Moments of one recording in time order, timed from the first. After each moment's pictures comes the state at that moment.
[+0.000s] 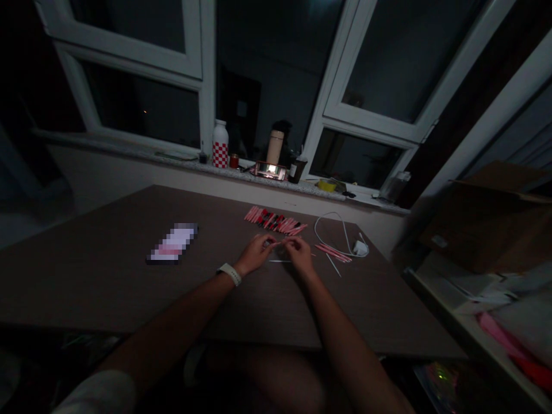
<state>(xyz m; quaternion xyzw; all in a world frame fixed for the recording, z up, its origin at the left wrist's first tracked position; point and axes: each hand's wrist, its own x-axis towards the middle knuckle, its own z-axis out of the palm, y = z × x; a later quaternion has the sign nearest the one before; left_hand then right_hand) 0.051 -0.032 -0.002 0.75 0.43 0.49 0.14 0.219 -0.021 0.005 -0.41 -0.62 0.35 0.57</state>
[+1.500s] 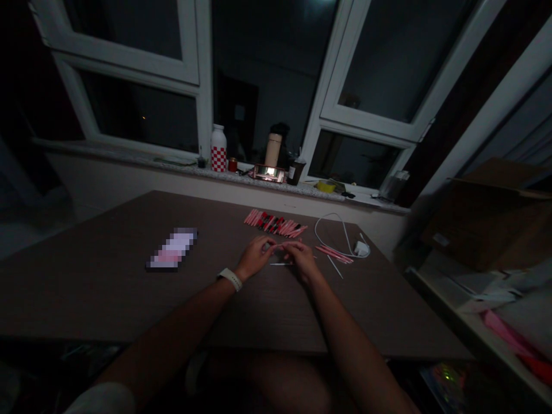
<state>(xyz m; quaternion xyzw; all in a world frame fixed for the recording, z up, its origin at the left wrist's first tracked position) 0.049 -0.035 0.004 0.75 0.42 0.50 0.10 0.224 -0.022 0.005 -0.41 -0.55 0.51 0.52</state>
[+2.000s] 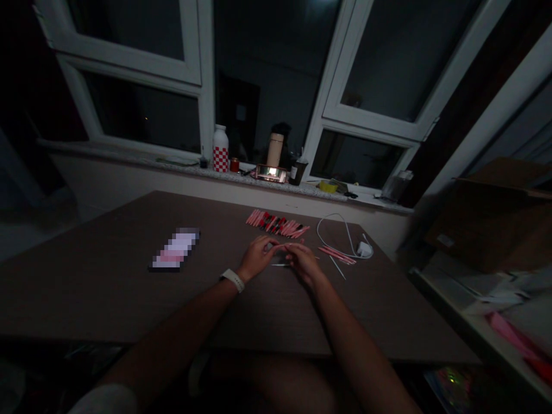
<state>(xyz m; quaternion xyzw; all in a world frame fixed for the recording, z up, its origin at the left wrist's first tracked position) 0.050 -0.040 0.009 0.75 0.42 0.51 0.09 0.221 -0.023 0.004 -0.38 -0.47 0.62 0.51</state>
